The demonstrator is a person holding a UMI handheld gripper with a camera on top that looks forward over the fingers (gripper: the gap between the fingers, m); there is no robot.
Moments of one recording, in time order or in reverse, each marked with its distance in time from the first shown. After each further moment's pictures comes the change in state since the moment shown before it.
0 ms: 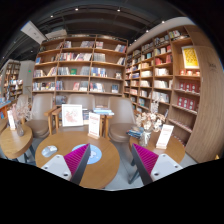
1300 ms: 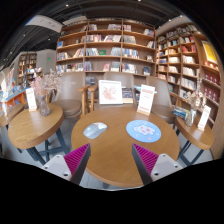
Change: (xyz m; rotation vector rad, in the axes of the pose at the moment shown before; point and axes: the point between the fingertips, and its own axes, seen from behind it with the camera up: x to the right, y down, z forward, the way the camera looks) arm -0.283 0.138 0.015 -0.164 -0.255 -0.037
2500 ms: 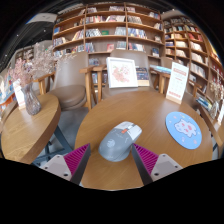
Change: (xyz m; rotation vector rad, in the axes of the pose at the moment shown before) arm -0.111 0.020 0.206 -0.185 -0.042 0.045
